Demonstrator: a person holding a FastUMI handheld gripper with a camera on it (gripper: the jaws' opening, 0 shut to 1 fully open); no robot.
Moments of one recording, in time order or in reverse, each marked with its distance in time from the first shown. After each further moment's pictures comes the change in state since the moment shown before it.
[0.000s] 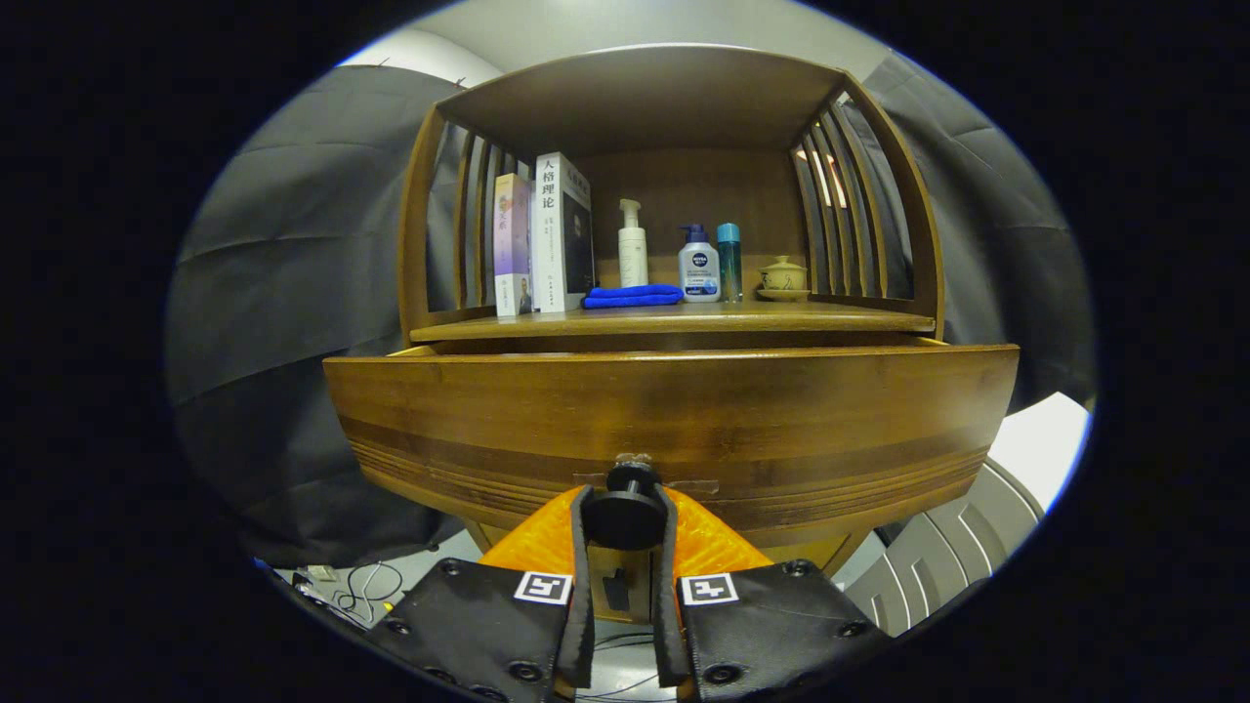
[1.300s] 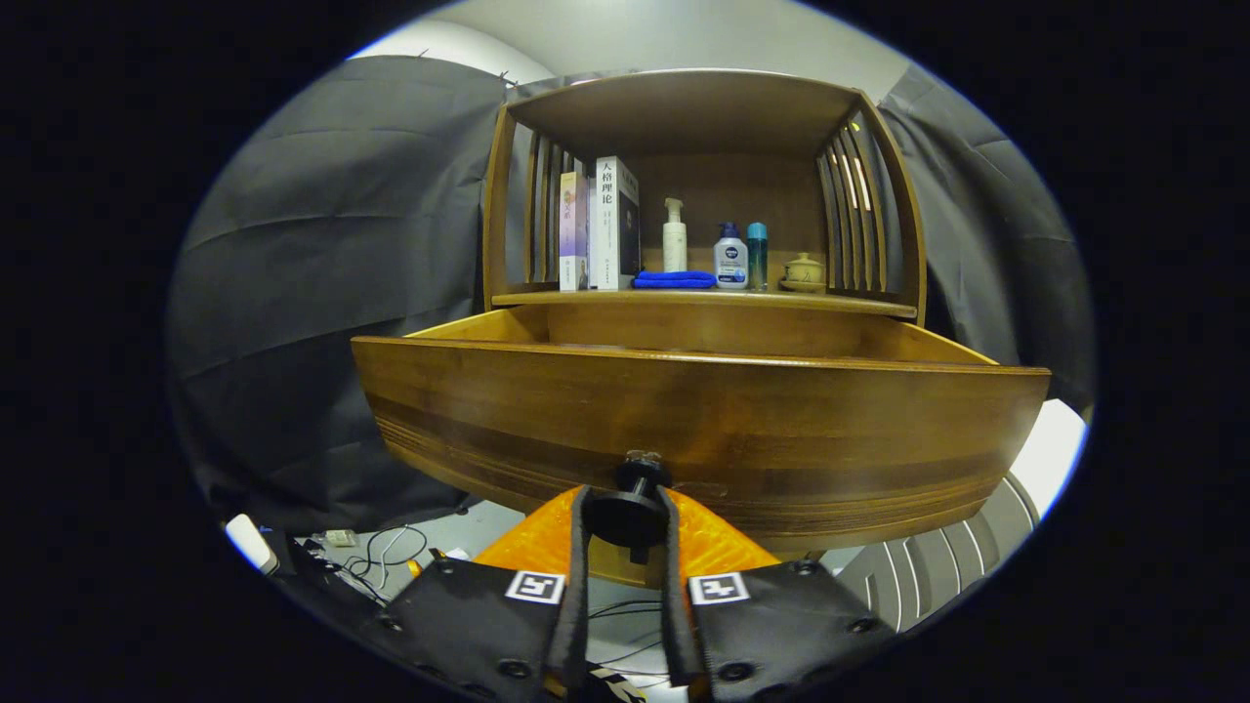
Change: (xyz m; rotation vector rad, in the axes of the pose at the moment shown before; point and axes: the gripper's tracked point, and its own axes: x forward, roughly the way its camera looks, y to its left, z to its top) arm -0.085 0.024 -0.033 -0.048 0.045 0.103
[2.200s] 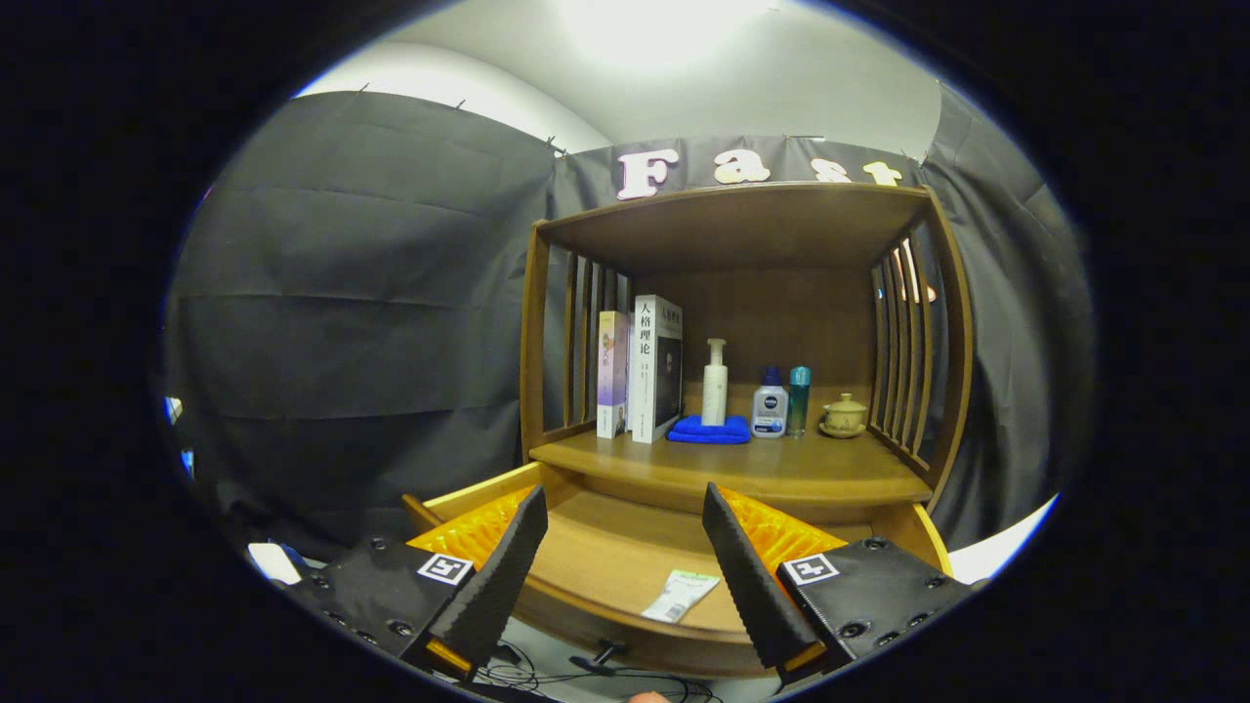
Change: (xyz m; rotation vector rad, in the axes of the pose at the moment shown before) arm -0.001 -0.015 0.202 -0.067 -0.243 0.172
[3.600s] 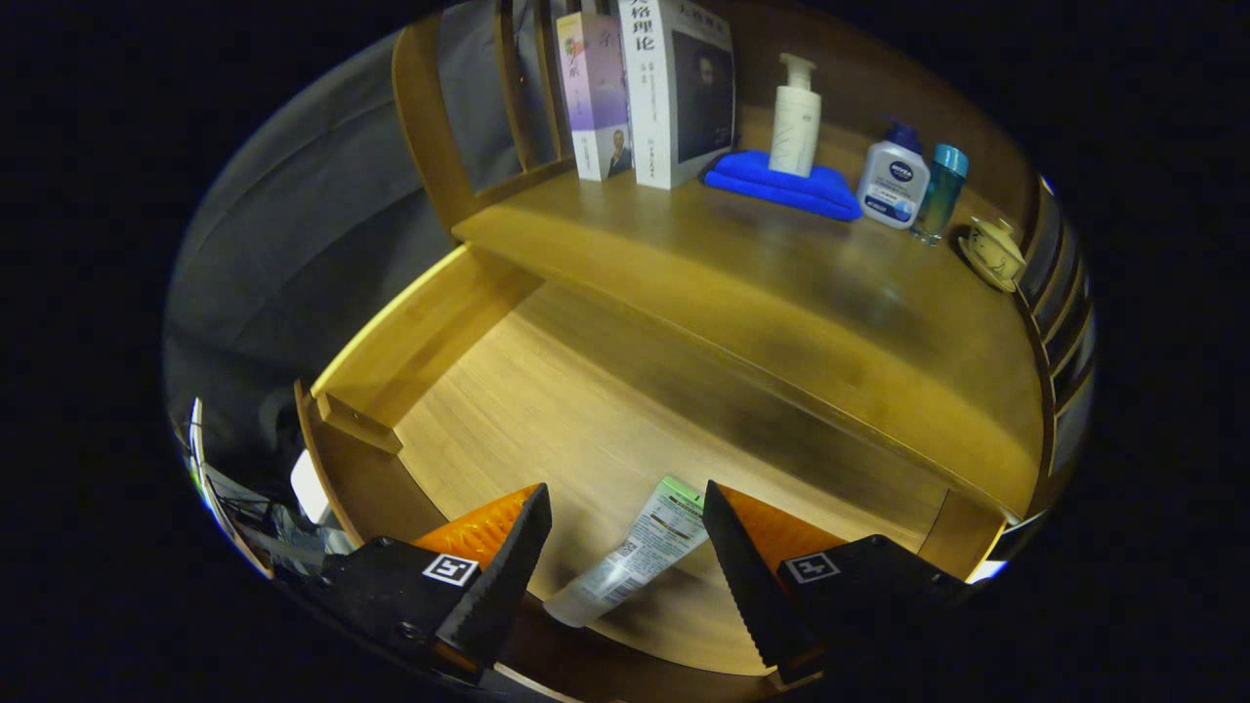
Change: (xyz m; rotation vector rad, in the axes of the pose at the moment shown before) arm 0.098 -0.033 -0.155 -0.020 0.997 0.192
